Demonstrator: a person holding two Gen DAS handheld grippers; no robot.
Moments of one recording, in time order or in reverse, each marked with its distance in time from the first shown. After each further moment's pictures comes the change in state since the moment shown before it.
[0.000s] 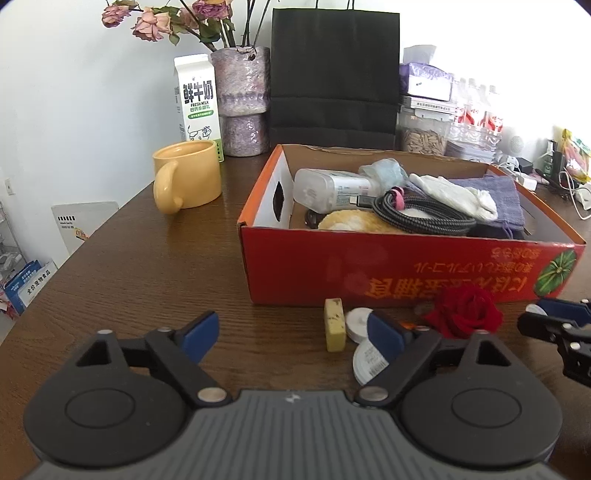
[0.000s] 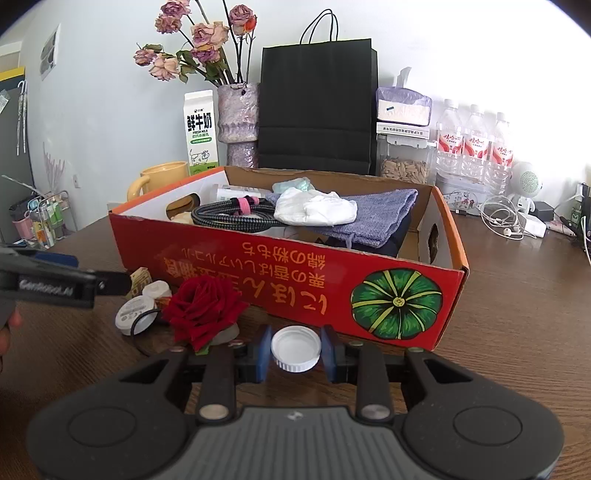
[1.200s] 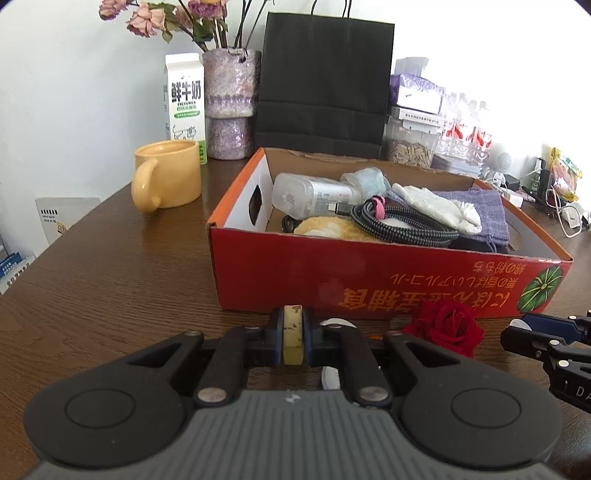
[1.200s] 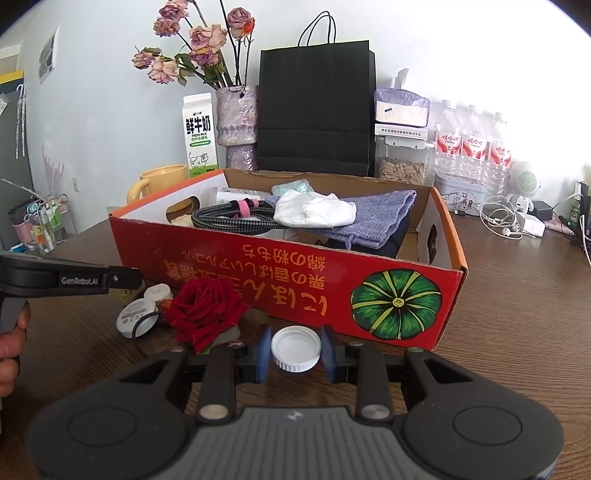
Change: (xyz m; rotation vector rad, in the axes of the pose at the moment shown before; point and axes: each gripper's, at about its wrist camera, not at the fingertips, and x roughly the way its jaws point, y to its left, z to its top) left arm 0.002 -0.006 -0.005 -0.047 -0.045 -0.062; right arm -0.004 0.000 0.001 0.010 -0.015 -0.001
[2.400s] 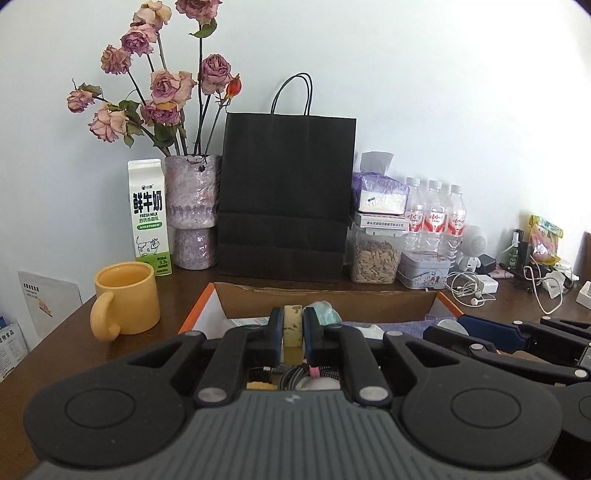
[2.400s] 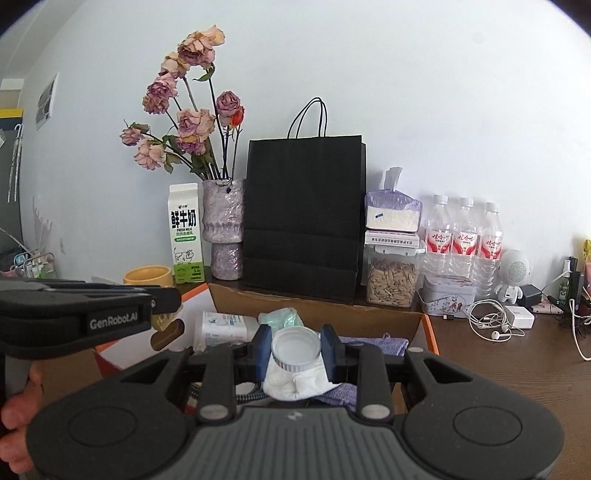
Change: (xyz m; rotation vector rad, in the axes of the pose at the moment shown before) left arm -0.004 -0.050 0.087 0.021 -0.247 -0.045; right arm 0.007 0.003 0.091 -0.009 -0.248 -0.063
